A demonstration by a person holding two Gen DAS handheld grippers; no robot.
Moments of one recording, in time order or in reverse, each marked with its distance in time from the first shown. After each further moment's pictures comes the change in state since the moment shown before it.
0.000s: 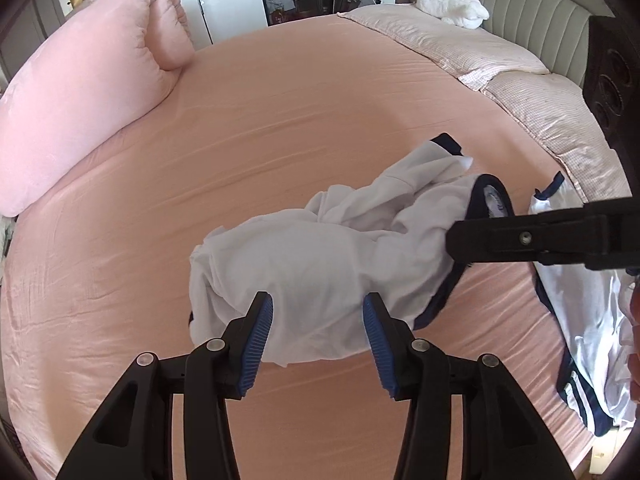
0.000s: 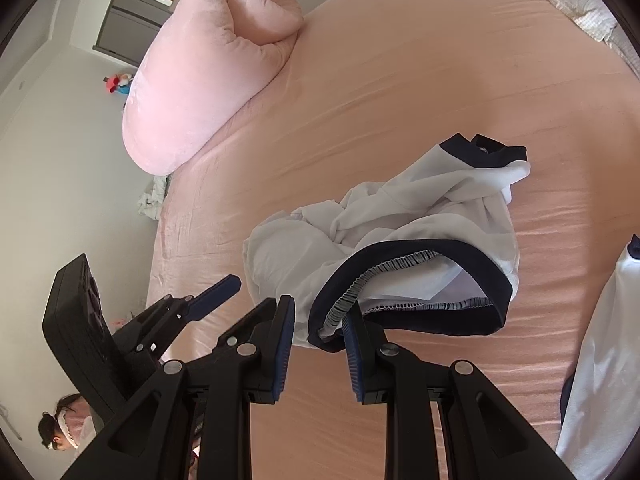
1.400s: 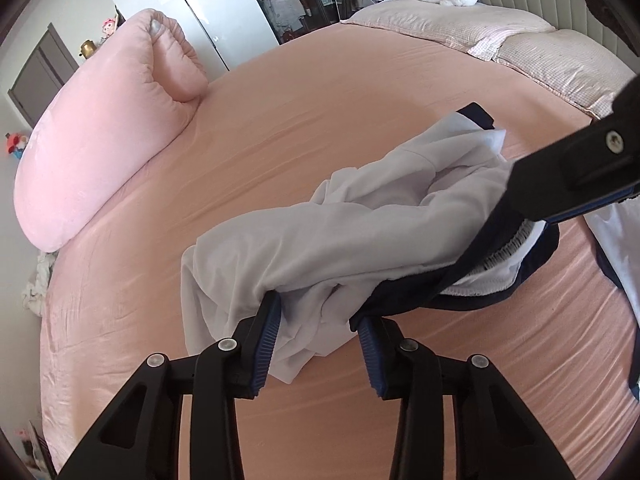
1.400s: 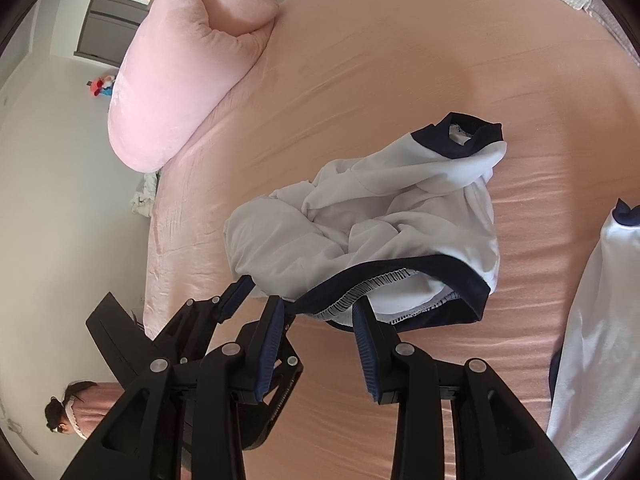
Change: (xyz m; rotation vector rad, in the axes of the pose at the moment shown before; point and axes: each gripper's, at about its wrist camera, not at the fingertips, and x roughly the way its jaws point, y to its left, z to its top) left arm 0.033 -0.031 -0.013 0.096 -0.078 0.231; right arm -0.004 -0.024 -0.008 0.035 0.057 -0.034
